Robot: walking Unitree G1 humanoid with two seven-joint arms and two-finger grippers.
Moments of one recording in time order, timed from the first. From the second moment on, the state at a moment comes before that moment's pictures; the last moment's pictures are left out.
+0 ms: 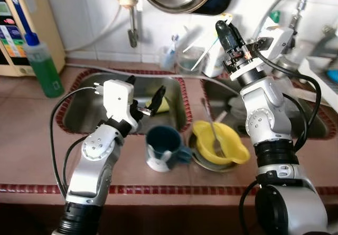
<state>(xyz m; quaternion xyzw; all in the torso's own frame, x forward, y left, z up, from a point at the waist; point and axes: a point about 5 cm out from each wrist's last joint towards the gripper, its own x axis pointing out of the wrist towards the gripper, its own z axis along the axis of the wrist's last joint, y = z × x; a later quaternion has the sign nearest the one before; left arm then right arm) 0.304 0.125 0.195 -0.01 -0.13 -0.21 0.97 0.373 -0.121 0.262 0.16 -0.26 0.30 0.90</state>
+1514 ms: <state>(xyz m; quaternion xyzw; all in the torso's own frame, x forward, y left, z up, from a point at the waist) 0.248 0.085 0.224 0.06 -0.12 -0.39 0.91 0.397 -0.134 0.218 0.17 -0.10 0.33 0.92</state>
